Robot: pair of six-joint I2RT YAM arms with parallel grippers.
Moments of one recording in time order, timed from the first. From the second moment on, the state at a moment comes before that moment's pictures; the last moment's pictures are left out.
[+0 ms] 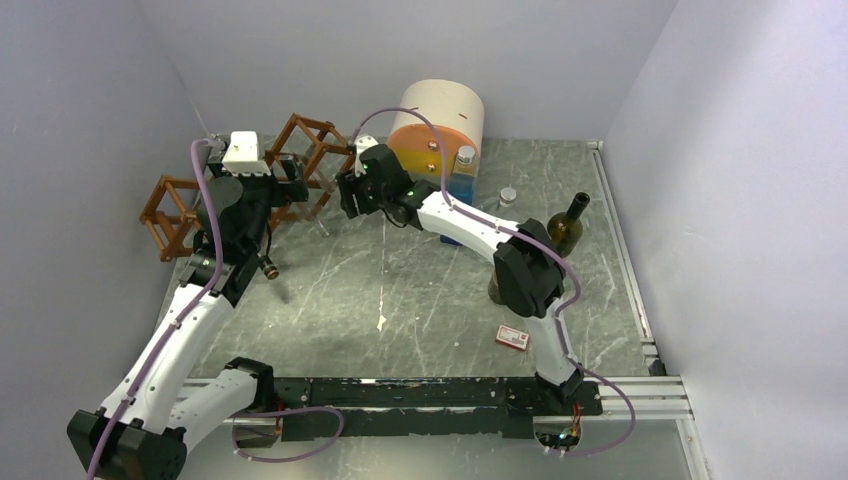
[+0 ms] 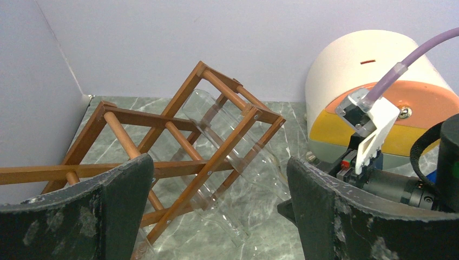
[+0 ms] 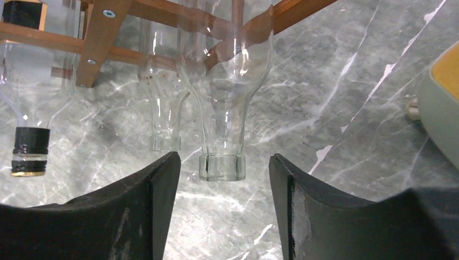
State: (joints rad) left arm -0.28 0.93 0.91 0.02 -0.26 -0.09; right arm 0.80 2.10 1.76 -0.19 0.01 0.22
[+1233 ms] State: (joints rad) left arm -0.28 0.93 0.91 0.02 -0.23 -0.09; right arm 0.80 1.92 1.73 -0.22 0.04 0.22
